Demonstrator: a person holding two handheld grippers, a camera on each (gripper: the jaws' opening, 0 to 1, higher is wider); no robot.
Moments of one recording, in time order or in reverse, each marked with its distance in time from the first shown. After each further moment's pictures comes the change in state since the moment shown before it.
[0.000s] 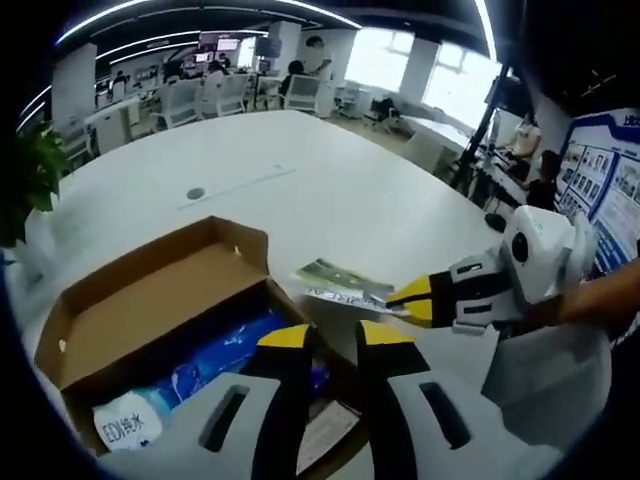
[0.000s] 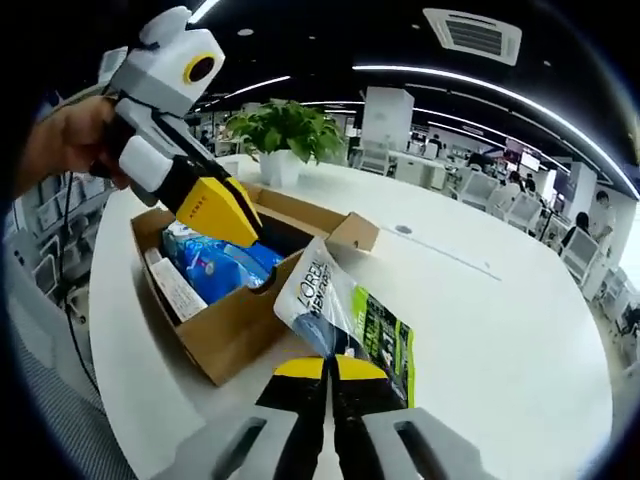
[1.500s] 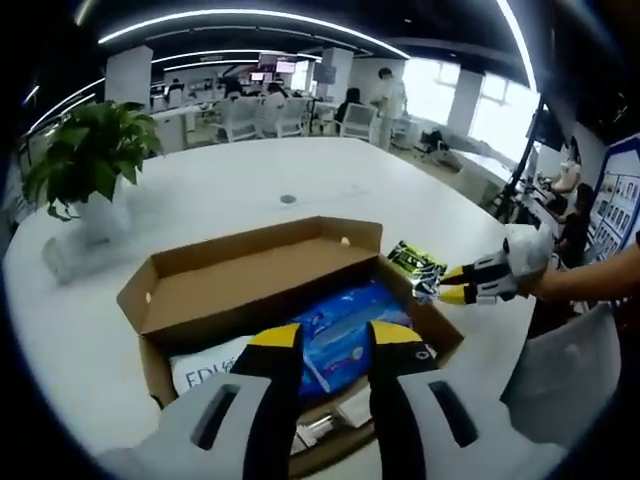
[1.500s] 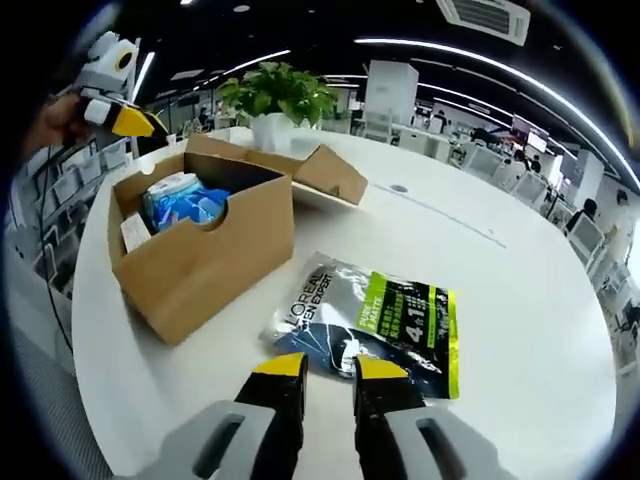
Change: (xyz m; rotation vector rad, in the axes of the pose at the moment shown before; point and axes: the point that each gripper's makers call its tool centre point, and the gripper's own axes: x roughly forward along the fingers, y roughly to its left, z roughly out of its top) left arm -0.095 0.078 -0.028 -0.091 -0.129 0.196; right arm 0.017 -0.035 -0.034 0.011 0.076 0.007
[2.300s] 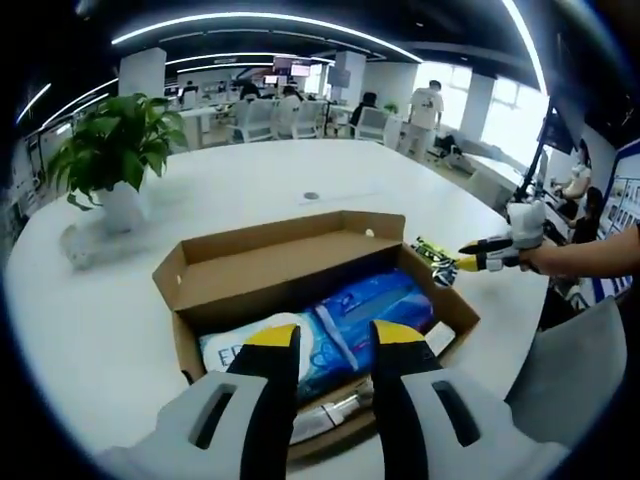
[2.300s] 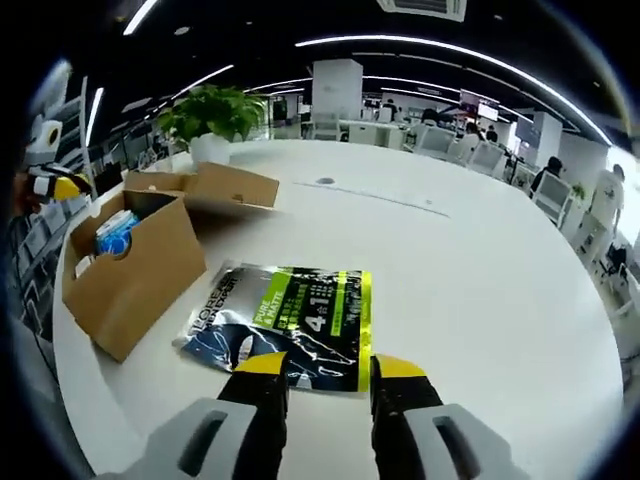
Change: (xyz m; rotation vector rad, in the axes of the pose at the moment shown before) left arm -0.025 0.031 -0.017 -0.027 -0.017 0.063; right arm 0.002 -0.077 -0.022 0.201 0.024 -0.123
